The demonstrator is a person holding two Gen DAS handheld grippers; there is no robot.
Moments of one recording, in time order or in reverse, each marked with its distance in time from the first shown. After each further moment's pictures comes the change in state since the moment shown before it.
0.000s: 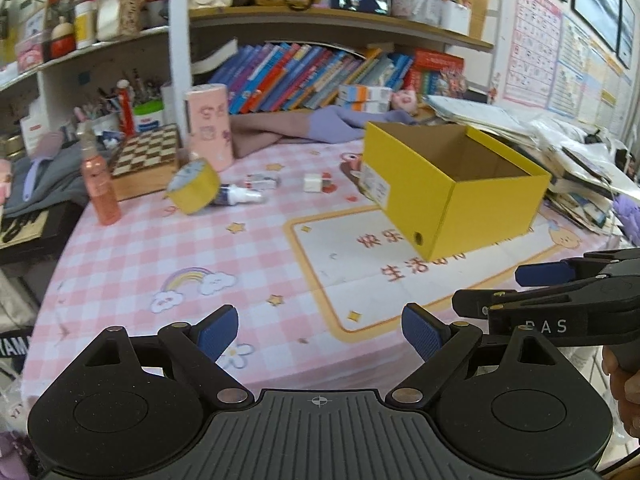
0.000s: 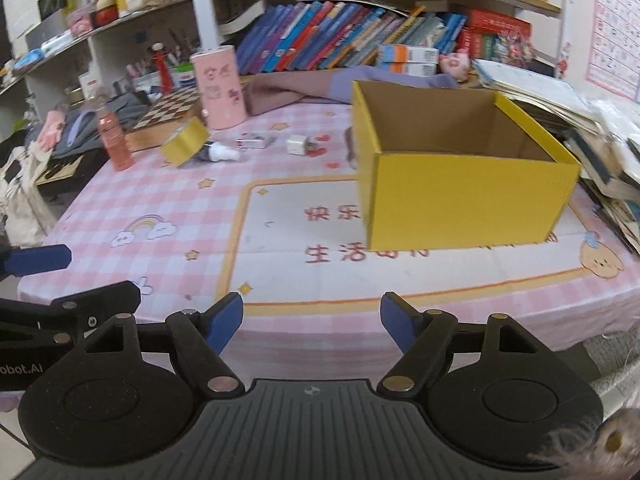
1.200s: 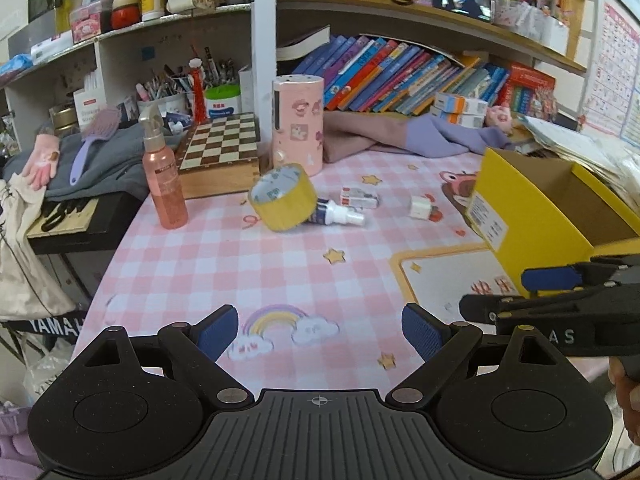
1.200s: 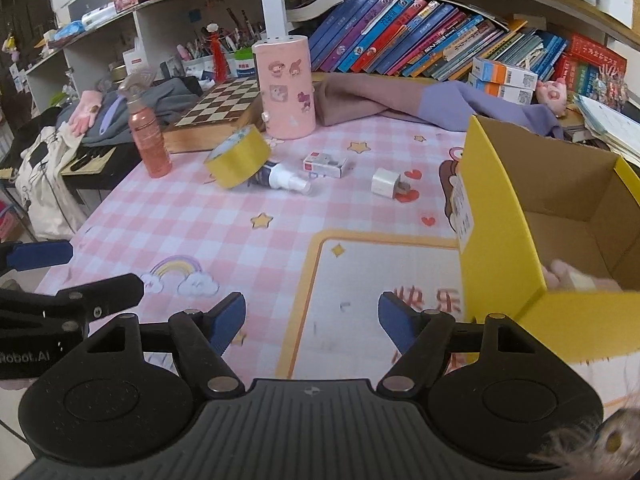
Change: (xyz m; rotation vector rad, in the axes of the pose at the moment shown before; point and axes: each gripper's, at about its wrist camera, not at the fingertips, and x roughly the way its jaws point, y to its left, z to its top) left arm 0.064 0.077 0.048 -0.118 0.031 0.159; right arm 0.105 0.043 0.084 -0.118 0.035 0.137
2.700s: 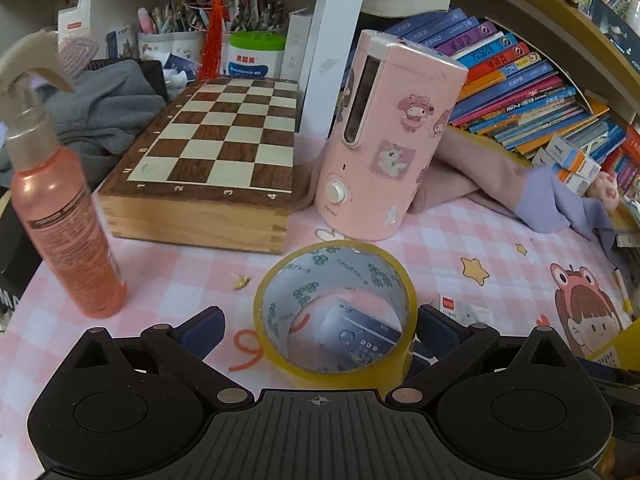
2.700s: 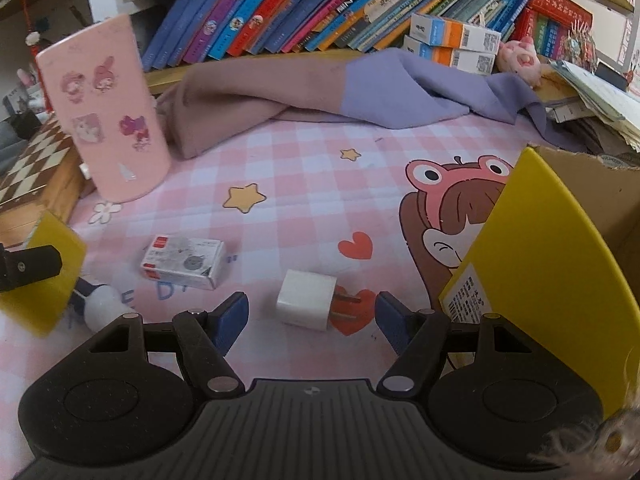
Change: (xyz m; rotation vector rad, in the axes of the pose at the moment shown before) left arm 0.226 0.065 0.105 -0.241 0.086 0.002; right arm 0.196 -0.064 0.105 0.203 0.053 -0.278
